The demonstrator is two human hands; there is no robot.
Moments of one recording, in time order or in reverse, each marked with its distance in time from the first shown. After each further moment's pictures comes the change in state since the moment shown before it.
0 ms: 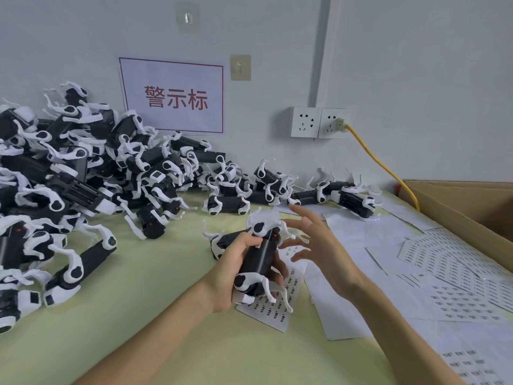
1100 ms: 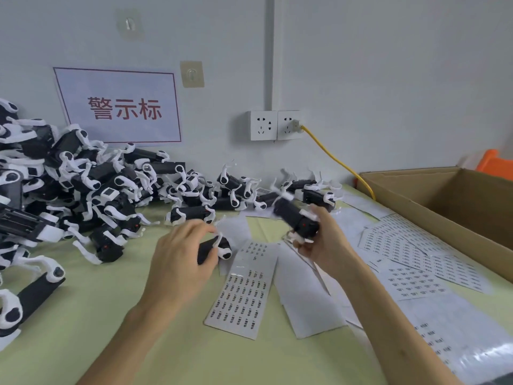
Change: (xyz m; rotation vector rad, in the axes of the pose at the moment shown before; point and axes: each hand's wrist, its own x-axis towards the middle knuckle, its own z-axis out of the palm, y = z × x) left_hand -0.002 0.016 -0.019 1.552 0.687 0.709; right_hand 0.011 -0.003 -0.056 0.463 0.513 0.374
